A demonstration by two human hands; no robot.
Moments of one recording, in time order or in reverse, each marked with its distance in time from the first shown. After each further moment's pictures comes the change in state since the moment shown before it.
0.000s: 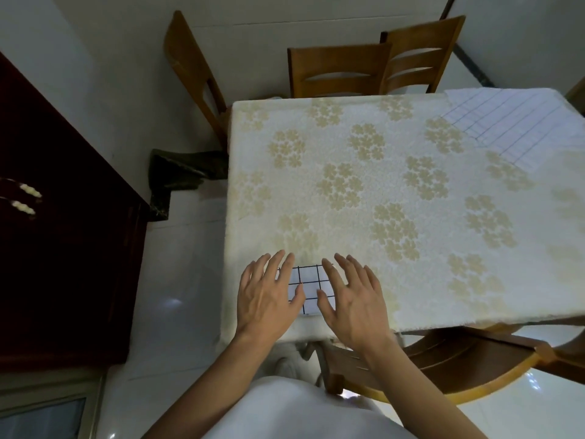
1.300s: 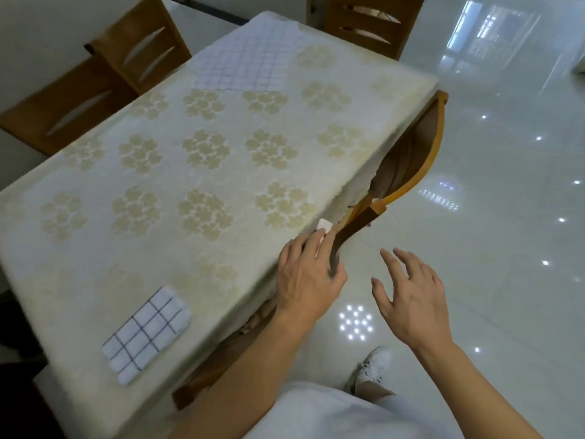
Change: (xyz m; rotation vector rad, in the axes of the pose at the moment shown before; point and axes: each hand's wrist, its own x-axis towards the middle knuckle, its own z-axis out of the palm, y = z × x) left_hand -0.062 0.369 0.059 -0.197 -0.165 0.779; right_hand -0.300 0.245 -0.061 0.003 0.151 0.942
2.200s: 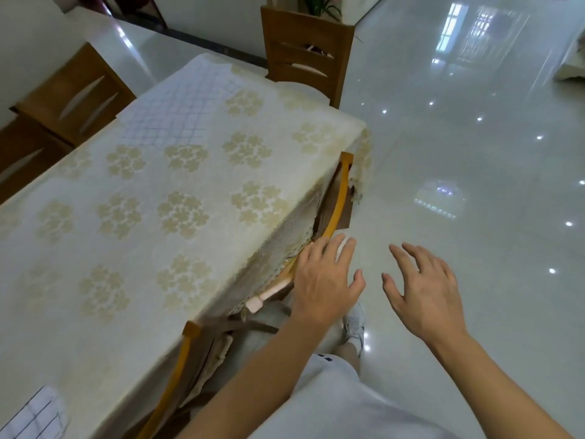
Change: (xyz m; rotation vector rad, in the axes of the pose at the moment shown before) left_hand 0.234 0.225 0.110 0.014 0.047 0.154; right_hand 0.211 0.261 -0.061 0.000 0.058 -0.024
